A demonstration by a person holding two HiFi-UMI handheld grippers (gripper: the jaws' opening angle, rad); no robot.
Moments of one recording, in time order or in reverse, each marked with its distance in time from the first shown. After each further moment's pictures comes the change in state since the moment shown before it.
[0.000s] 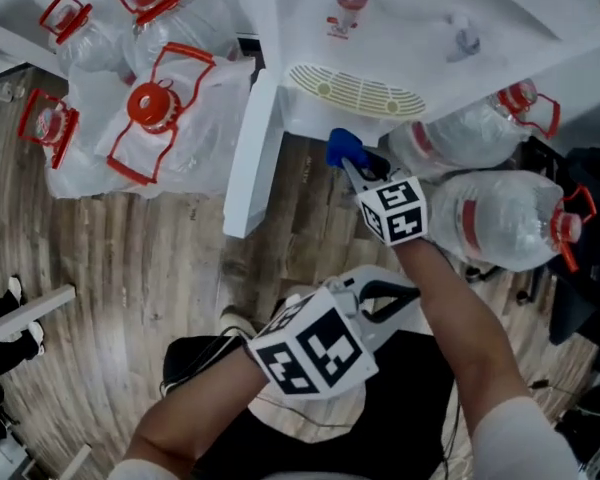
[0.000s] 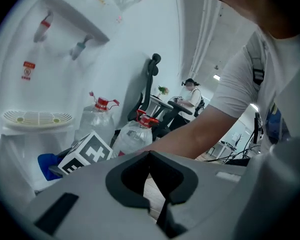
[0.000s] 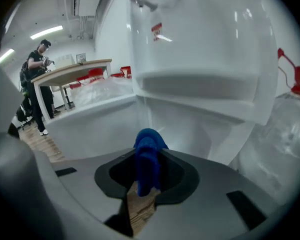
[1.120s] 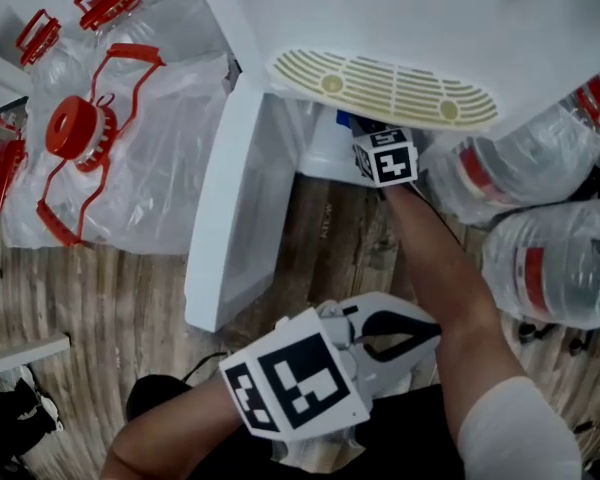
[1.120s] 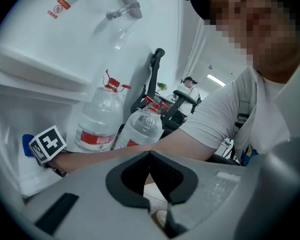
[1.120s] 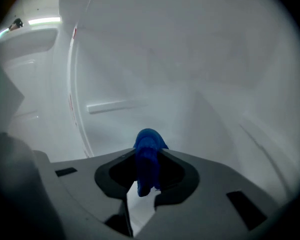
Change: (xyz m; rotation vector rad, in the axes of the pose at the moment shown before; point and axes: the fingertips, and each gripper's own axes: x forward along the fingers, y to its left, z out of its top) left arm 0.044 0.112 -0.101 0.036 -0.019 -0.078; right arm 0.236 -0.132 -0.041 0.009 -0.130 -0.162
